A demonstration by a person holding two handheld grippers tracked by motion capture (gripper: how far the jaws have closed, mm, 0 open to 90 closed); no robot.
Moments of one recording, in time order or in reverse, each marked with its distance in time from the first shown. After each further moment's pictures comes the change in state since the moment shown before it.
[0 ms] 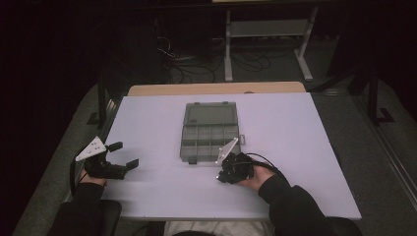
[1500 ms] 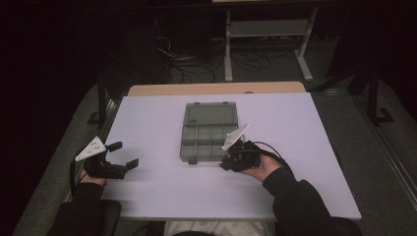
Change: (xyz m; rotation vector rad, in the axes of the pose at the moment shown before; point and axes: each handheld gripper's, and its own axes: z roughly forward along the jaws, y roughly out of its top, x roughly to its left) left arm 0.000 0.000 0.000 -0.001 0.004 -0.002; right arm -0.015 0.007 -0.039 -0.098 -0.033 0.043
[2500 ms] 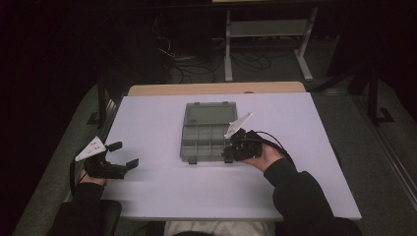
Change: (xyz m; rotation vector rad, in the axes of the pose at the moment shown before) left arm 0.000 0.000 0.000 -0.001 0.000 0.000; right arm -0.021 0.011 -0.014 -0.017 -0.034 0.028
